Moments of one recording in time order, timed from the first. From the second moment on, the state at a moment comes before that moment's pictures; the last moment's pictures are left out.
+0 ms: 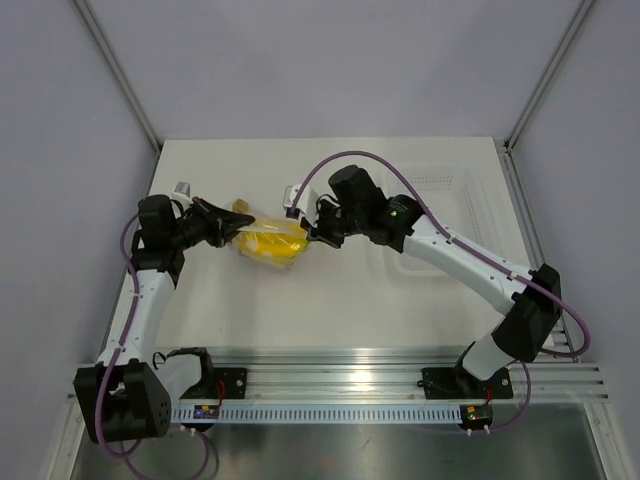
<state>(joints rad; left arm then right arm) 0.10 1.05 0.77 -0.16 0.80 -1.20 0.84 1.58 1.50 -0.58 -0.31 -0.51</state>
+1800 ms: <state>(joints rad) 0.22 1.11 0.85 -0.11 0.75 -1.19 0.83 1.36 1.26 -0.61 -0.15 -0.29</state>
